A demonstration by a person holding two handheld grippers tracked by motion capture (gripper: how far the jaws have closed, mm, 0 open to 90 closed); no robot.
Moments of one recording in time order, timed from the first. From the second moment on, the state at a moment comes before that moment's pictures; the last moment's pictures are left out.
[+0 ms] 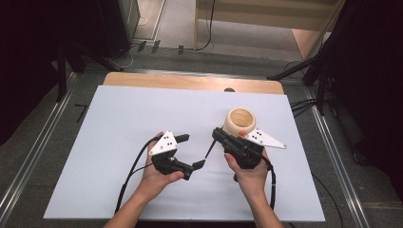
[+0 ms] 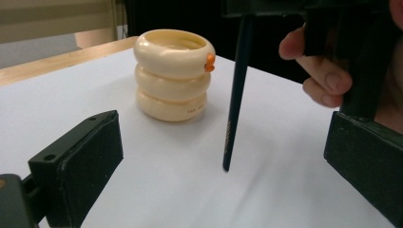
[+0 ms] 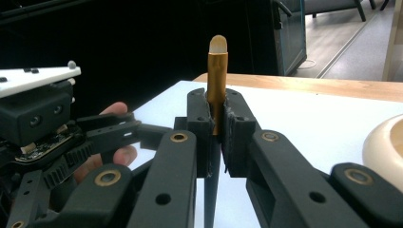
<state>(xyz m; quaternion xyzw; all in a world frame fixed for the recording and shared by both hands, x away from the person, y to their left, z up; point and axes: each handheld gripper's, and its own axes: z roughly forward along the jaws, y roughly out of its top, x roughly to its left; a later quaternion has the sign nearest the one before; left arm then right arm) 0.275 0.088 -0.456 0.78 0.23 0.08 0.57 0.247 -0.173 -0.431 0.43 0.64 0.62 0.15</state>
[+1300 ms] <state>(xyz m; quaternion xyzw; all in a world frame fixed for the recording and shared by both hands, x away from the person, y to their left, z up) 0.258 0.190 -0.463 0.77 0.28 0.17 0.55 0.255 -0.189 -0.423 0.43 0.64 0.61 0.19</state>
